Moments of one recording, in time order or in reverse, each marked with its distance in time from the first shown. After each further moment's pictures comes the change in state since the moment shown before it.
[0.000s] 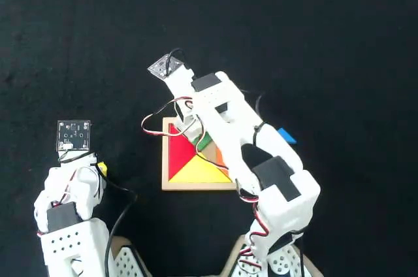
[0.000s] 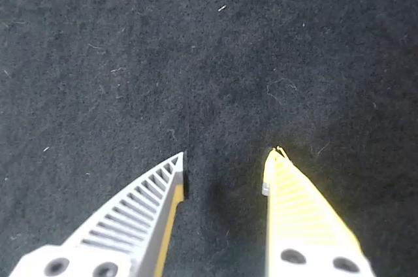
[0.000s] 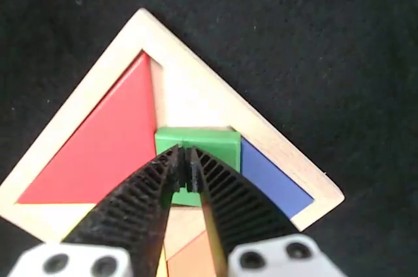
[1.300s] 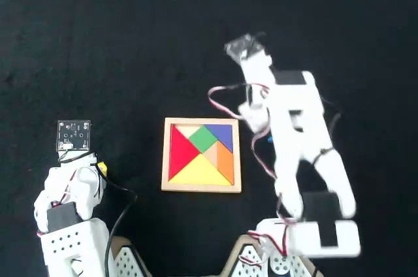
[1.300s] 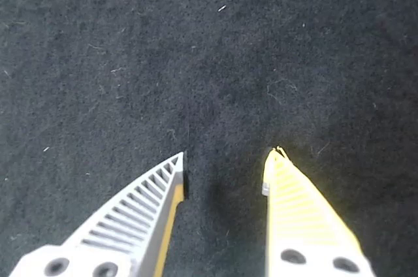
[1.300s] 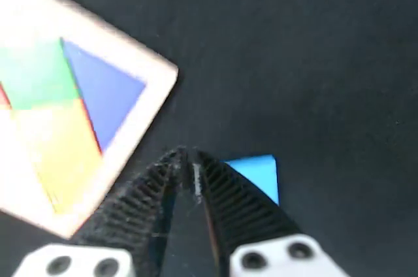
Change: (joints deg) left arm 0.0 0.0 0.0 0.0 0.0; right arm 25.8 -22.7 16.3 1.8 18.3
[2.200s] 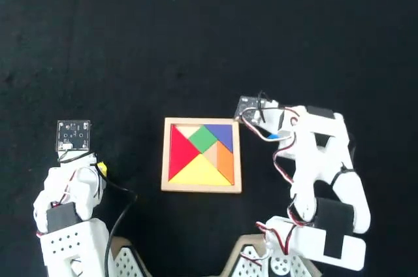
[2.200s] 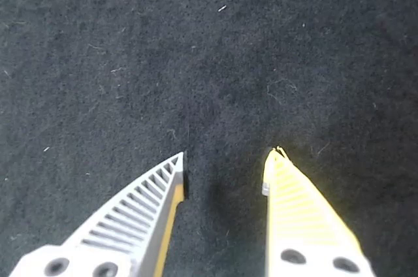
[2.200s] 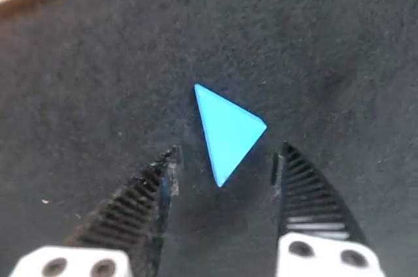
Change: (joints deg) left arm 0.0 0.0 0.0 0.0 0.0; right arm 14.2 -0.6 17.8 -18.5 50.4
